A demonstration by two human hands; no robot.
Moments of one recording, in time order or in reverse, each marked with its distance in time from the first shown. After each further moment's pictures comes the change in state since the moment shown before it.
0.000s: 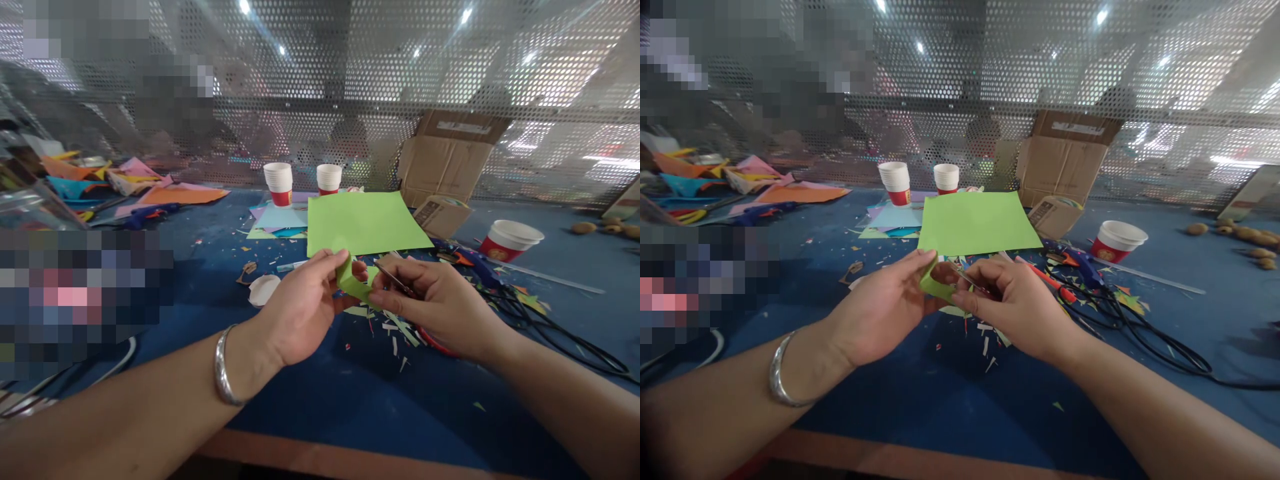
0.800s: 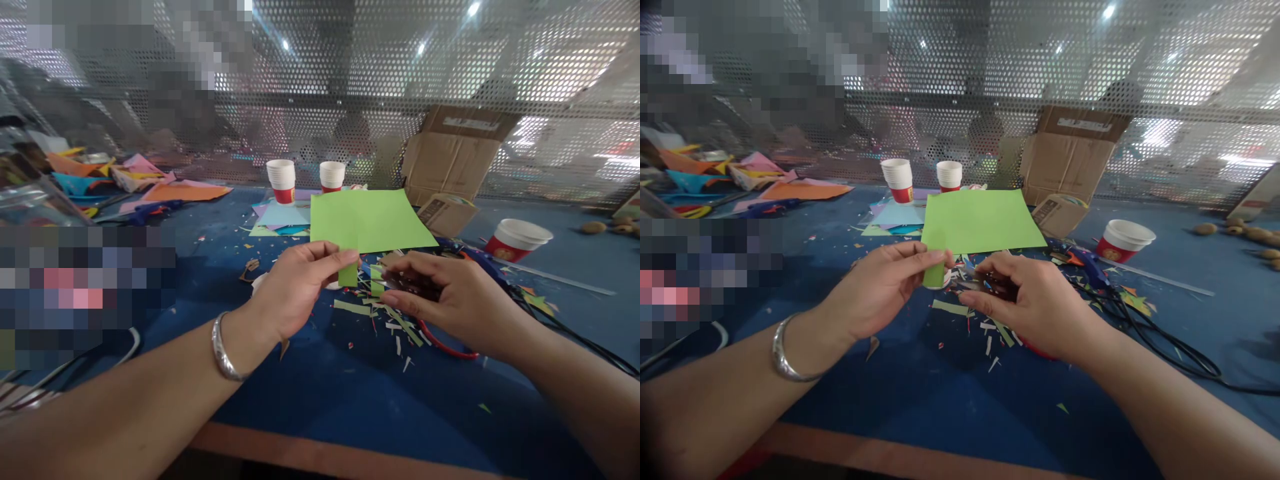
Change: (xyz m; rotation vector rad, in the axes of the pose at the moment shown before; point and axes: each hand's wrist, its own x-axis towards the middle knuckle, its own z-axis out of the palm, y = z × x) left_hand 0.010 0.010 -0.012 0.334 -0.015 0.192; right_hand -0.003 -0.001 -0.017 -0.344 0.009 -0.008
